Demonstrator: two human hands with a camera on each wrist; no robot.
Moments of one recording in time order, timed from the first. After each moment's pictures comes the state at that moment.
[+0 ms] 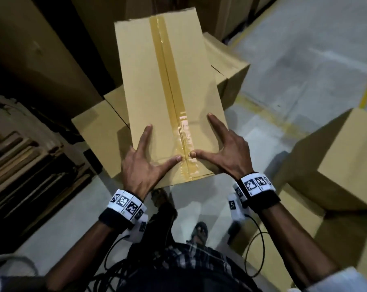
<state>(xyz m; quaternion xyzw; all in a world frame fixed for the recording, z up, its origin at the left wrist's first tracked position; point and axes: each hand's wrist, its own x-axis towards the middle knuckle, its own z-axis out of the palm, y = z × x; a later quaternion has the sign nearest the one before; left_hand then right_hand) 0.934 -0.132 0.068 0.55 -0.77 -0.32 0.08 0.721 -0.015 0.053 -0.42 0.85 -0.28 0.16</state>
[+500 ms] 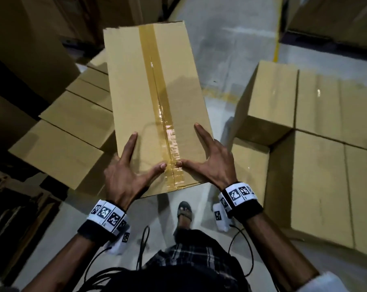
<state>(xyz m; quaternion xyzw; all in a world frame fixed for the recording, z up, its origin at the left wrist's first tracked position) 0.967 0.010 0.071 0.39 -0.88 -0.29 0.02 0.819 0.201 0.054 -0.24 0.90 -0.33 0.13</state>
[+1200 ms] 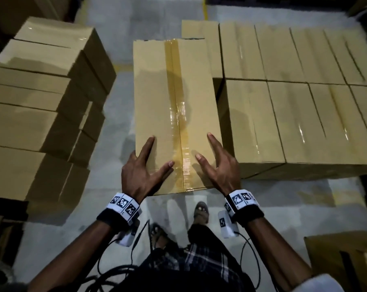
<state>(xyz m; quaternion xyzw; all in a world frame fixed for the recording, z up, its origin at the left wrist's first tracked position) 0.981 0.214 0.015 0.17 -0.93 -0.32 -0.04 0.926 0.457 -0.008 -0.05 0.92 -0.39 0.06</state>
